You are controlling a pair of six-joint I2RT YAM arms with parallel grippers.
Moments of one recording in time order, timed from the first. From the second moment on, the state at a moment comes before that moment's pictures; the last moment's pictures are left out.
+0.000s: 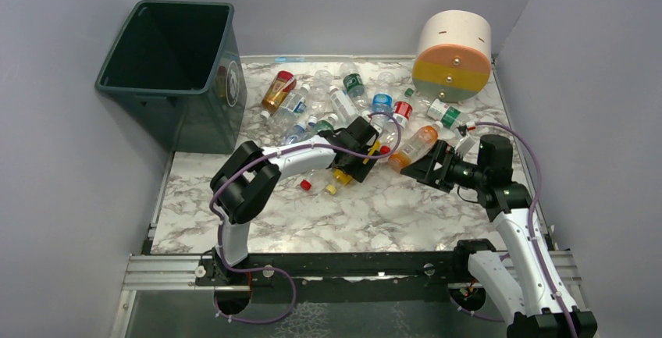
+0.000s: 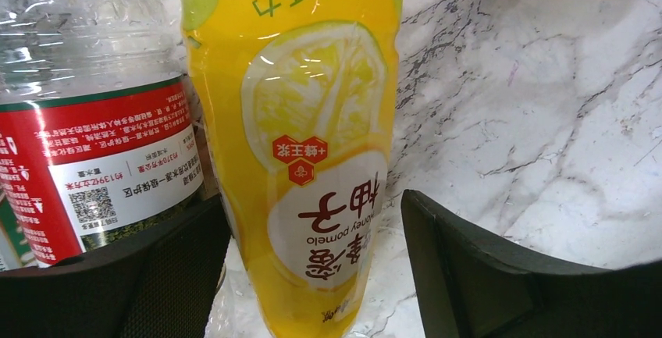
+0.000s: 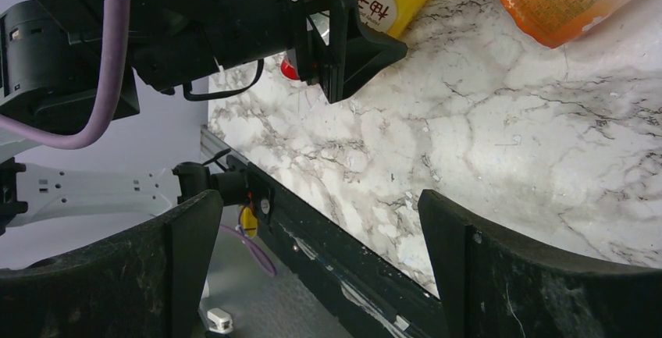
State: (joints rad) left arm -0.86 1.91 1.32 -0.46 -0.10 -0.15; right arm 0.04 0.74 0.64 -0.53 -0.75 0.61
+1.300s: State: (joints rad) left arm -0.86 1.79 1.37 -0.49 -0.12 -0.18; right arm 0.04 0.75 0.64 -0.53 -0.75 0.60
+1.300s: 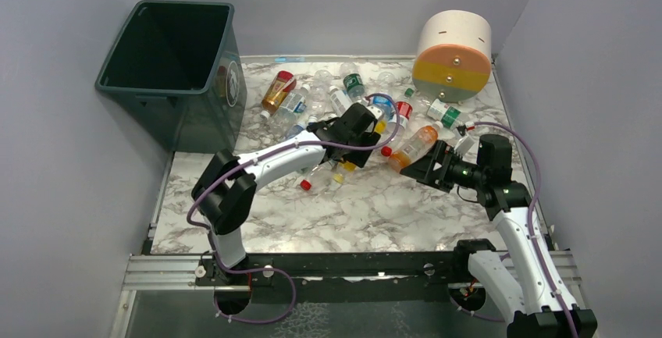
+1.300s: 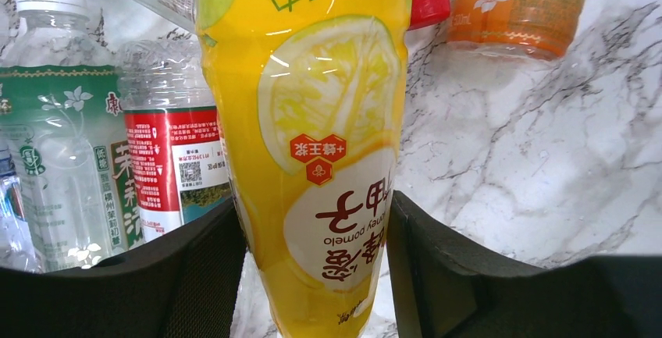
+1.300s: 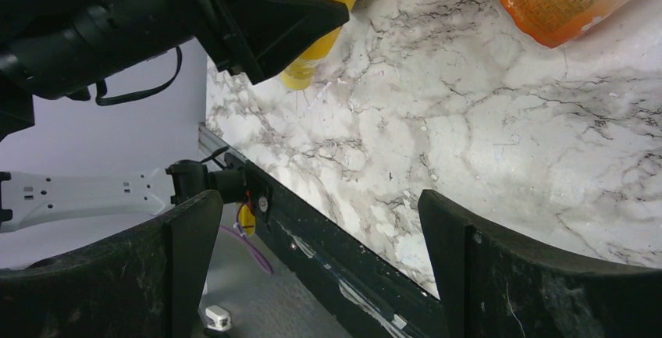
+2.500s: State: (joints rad) left arm -0.87 1.69 1.59 -0.54 -0.19 -0.17; right arm 0.04 0.76 0.64 -0.54 -0.76 0.59
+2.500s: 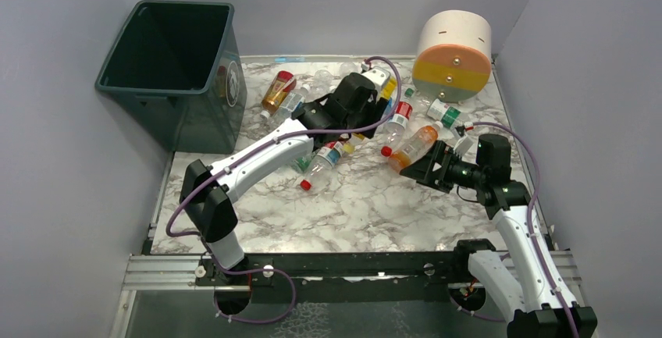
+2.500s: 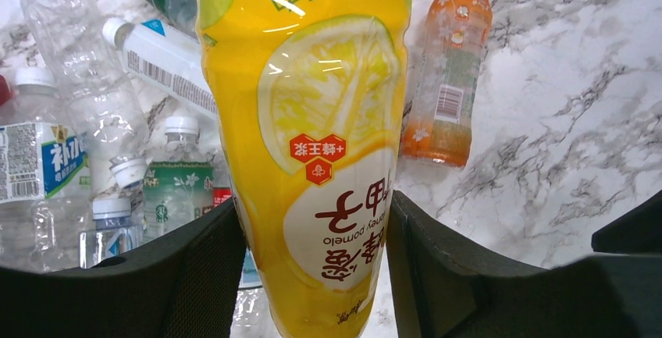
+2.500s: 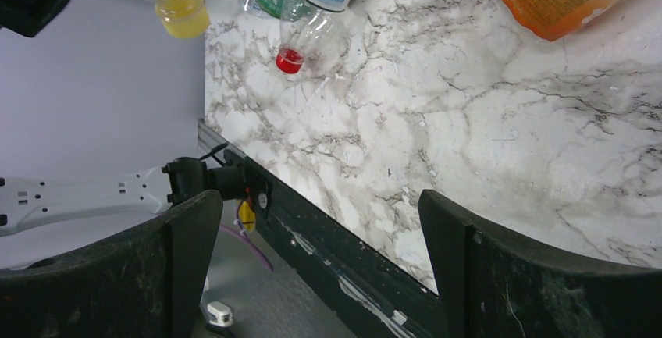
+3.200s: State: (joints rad) left arm -0.76 1.75 1.84 -0.60 -0.20 -0.09; right arm 0.04 0.77 0.64 -0.53 -0.76 0.60
